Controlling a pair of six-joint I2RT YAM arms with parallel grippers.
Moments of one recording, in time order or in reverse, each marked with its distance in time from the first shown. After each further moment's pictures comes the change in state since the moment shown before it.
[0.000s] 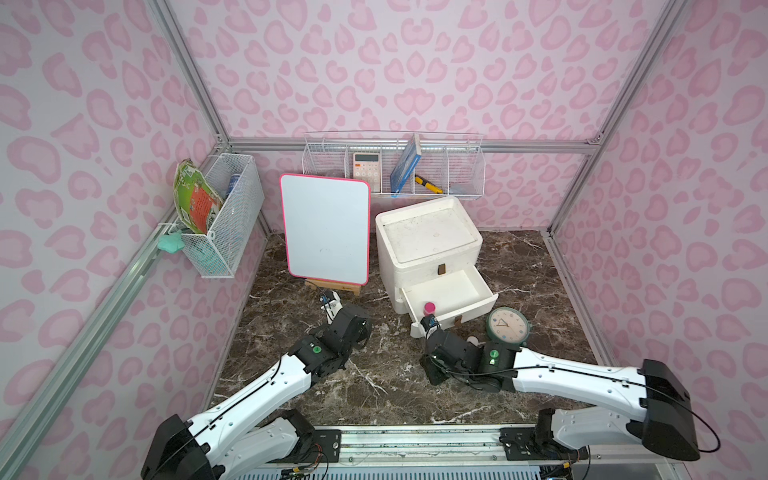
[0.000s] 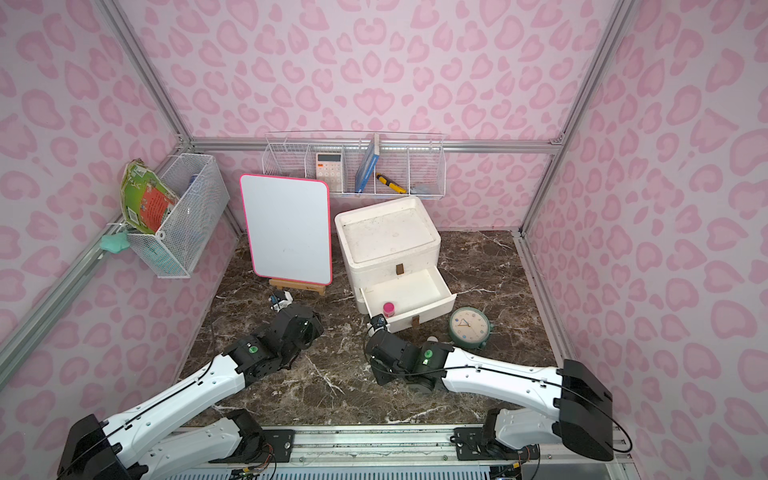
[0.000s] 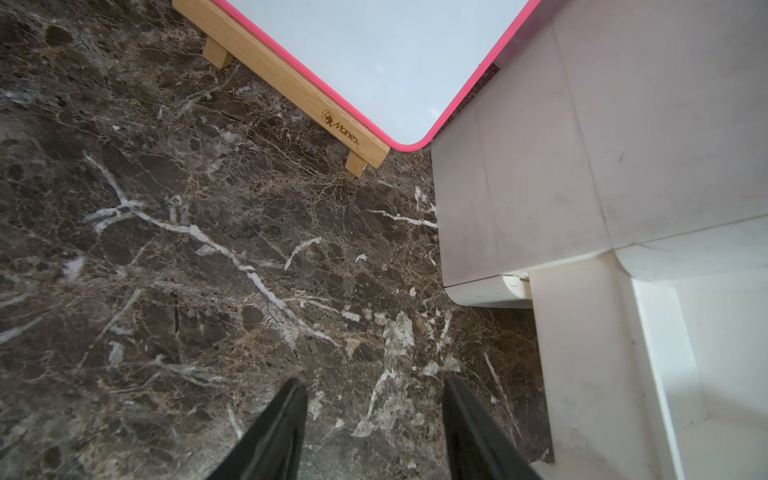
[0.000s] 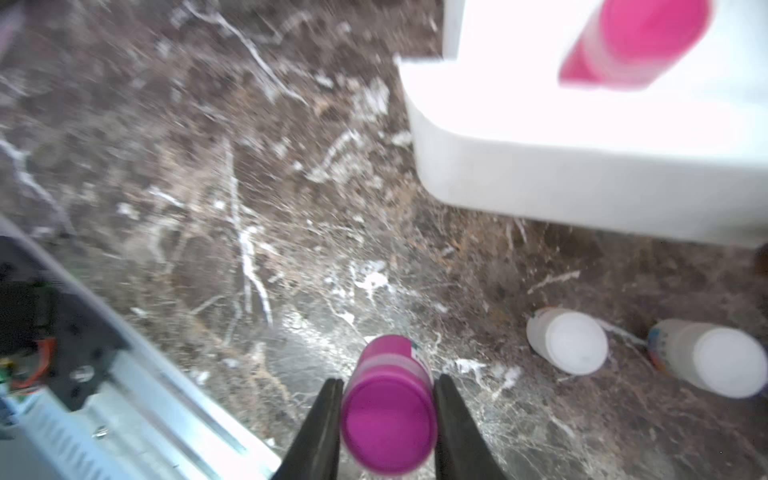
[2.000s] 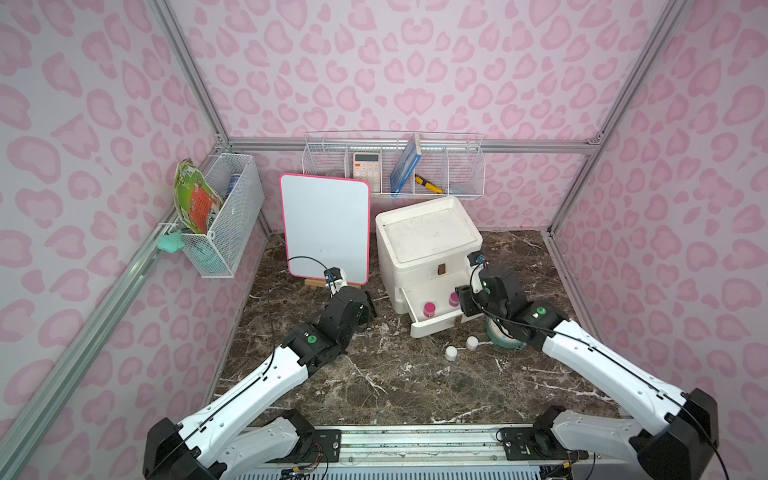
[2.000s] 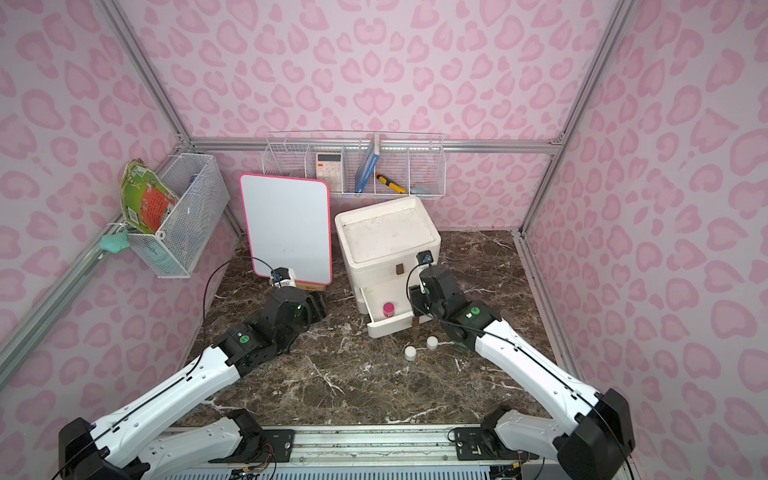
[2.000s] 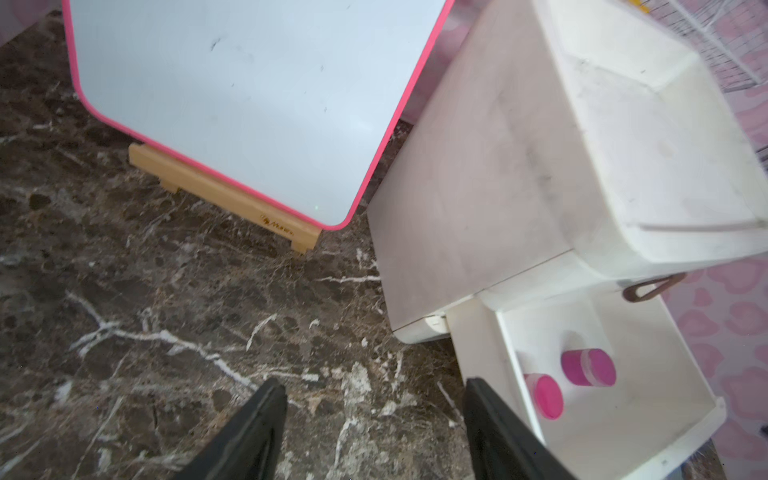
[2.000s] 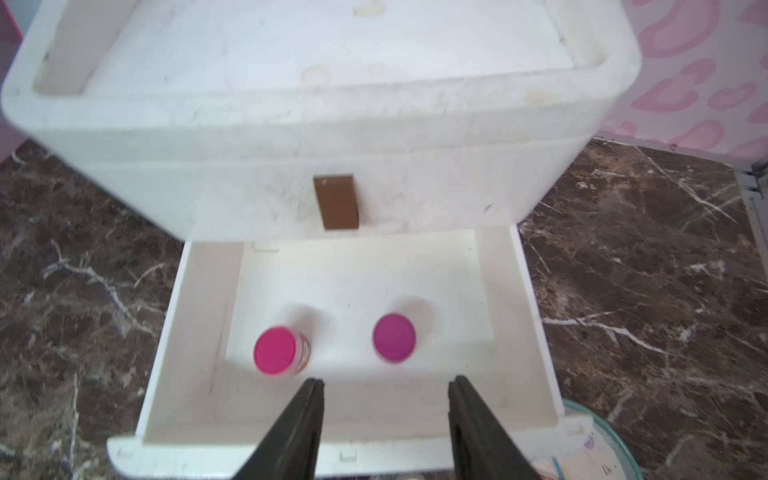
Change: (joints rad) left arm 0.010 0.055 0.237 0.027 -0.006 0.257; right arm -0.436 -0.136 -0.009 0.149 0.035 -0.402
